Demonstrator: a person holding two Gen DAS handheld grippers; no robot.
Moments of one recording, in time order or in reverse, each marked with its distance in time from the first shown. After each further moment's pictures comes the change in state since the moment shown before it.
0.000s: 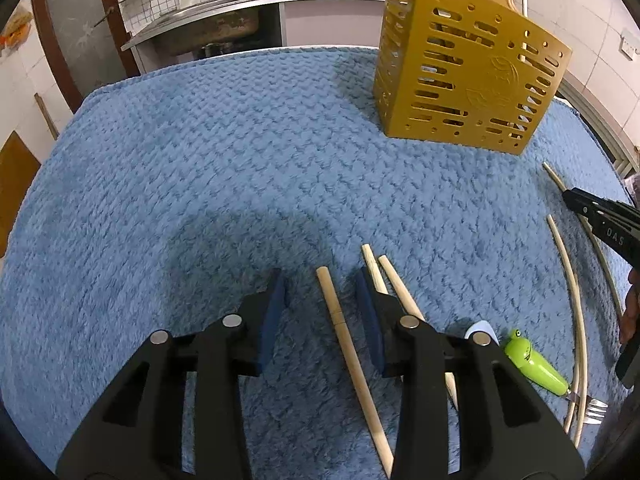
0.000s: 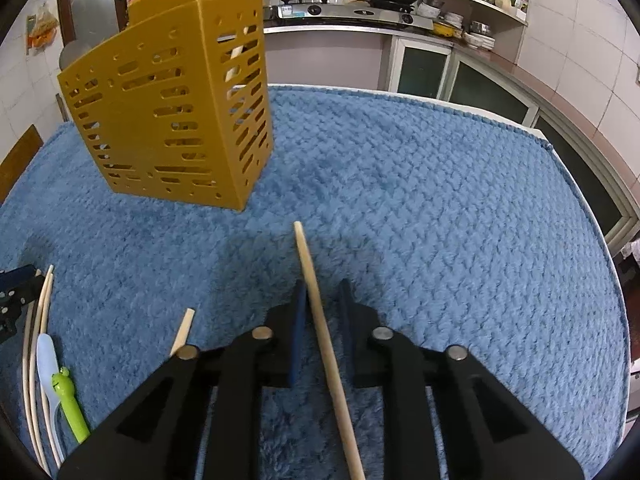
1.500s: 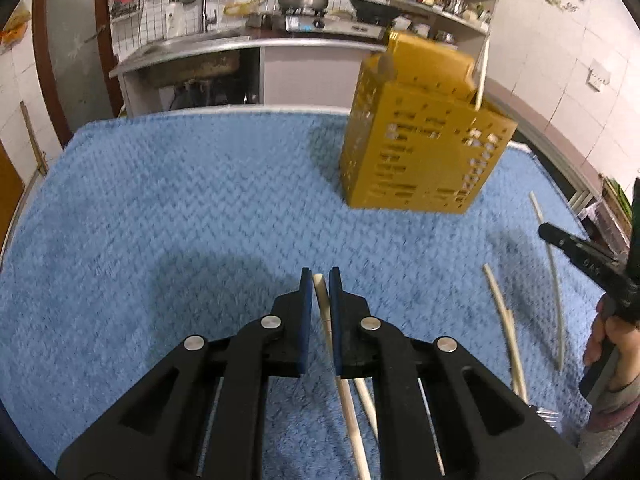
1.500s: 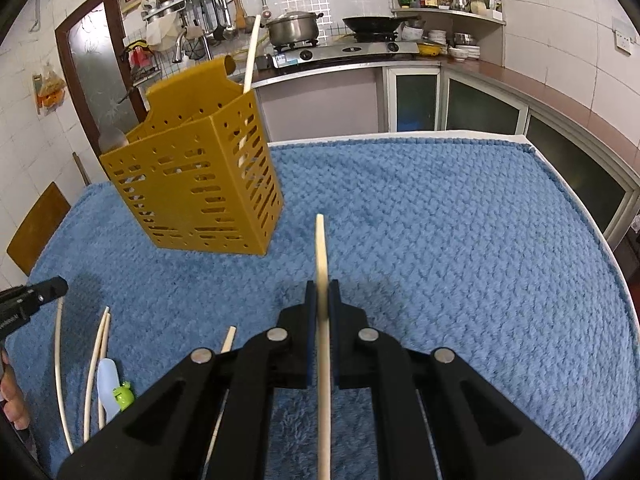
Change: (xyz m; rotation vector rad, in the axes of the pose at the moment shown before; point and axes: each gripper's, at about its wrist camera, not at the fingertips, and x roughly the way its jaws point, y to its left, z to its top) left arm -0.055 0.008 0.018 -0.014 -0.163 -0.132; right arm -0.053 -0.027 -0.003 0.122 -0.148 0.093
